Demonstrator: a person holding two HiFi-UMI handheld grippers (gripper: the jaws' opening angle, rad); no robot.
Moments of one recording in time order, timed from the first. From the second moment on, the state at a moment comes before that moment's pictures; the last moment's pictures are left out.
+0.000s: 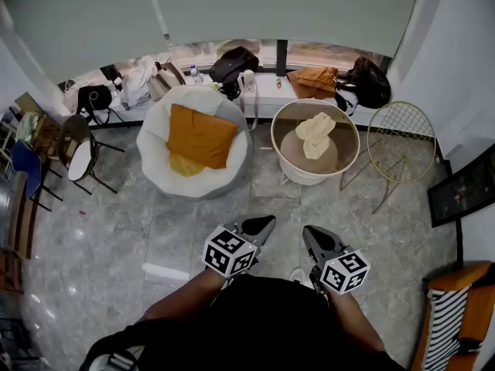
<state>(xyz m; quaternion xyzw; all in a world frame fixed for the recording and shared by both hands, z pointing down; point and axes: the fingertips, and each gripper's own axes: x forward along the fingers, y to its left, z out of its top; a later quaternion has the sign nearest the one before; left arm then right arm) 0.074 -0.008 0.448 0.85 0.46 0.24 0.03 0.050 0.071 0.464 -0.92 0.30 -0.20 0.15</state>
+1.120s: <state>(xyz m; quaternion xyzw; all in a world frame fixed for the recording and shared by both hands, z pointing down) 0.071 -0.001 0.451 0.85 0.47 0.25 0.03 0.052 0.071 0.464 -0.92 0.30 -0.20 0.16</state>
